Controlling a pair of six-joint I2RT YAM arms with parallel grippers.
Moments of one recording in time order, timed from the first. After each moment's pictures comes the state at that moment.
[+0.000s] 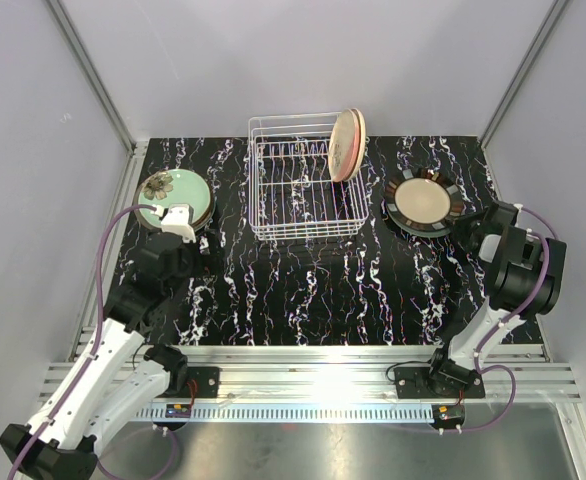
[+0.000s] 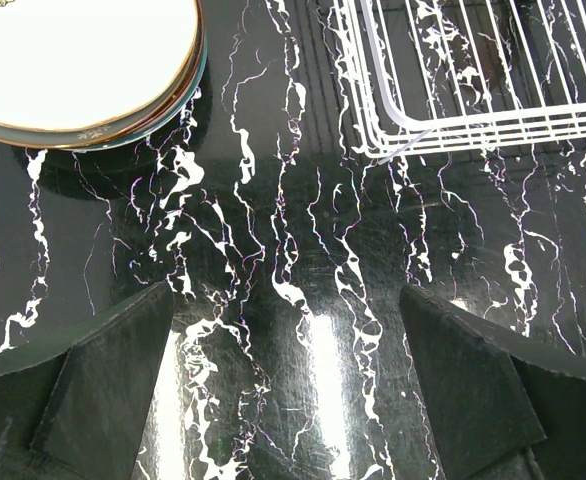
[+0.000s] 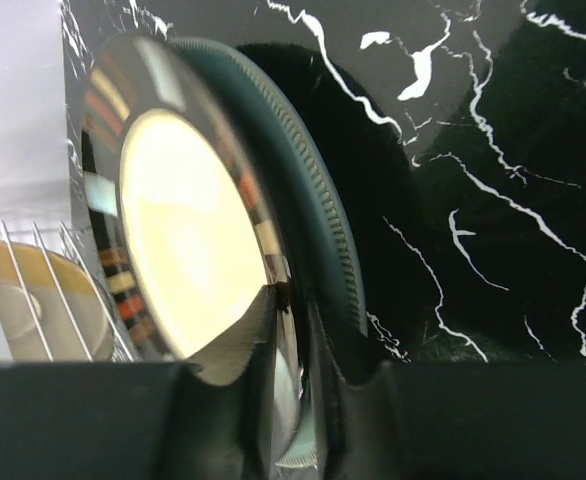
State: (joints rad) left arm -0.41 0.68 0.71 -0.53 -0.21 -0.28; right arm -0.40 1.82 0.82 0.38 -0.26 0.95
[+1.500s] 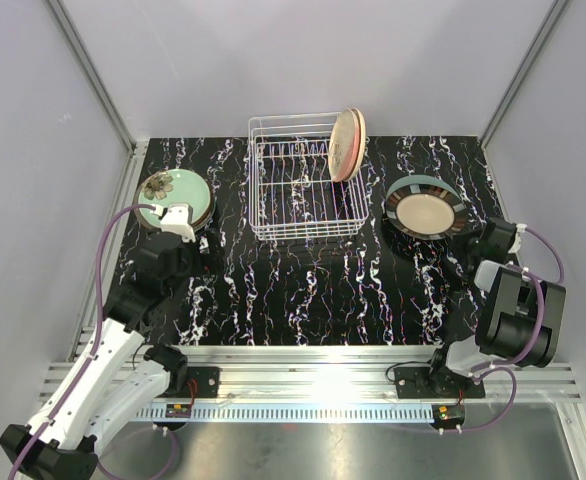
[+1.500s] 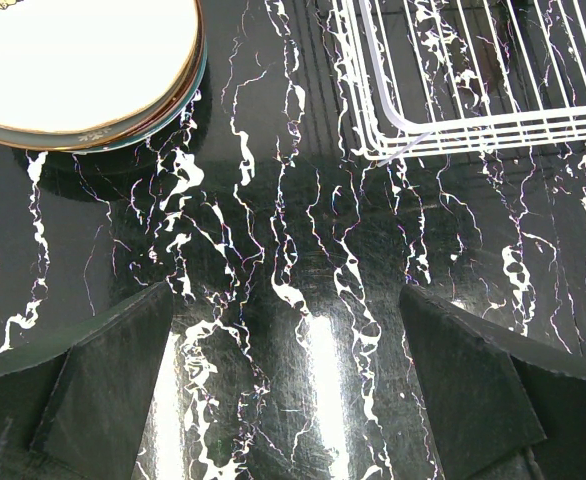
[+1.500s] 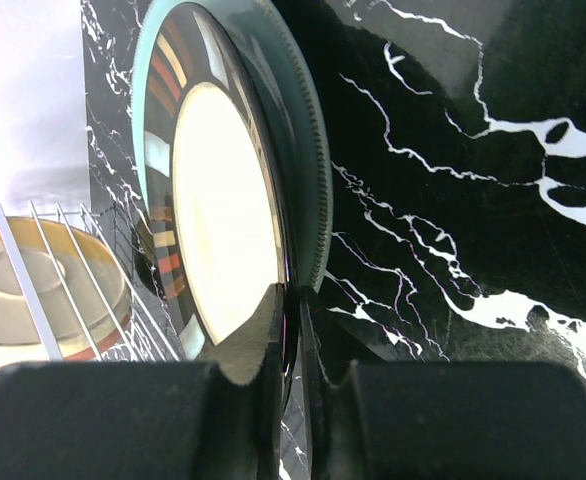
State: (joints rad) left arm -0.41 0.68 0.72 -0.53 -0.21 -0.28; right arm -0.38 1.47 0.56 0.31 -0.17 1.03
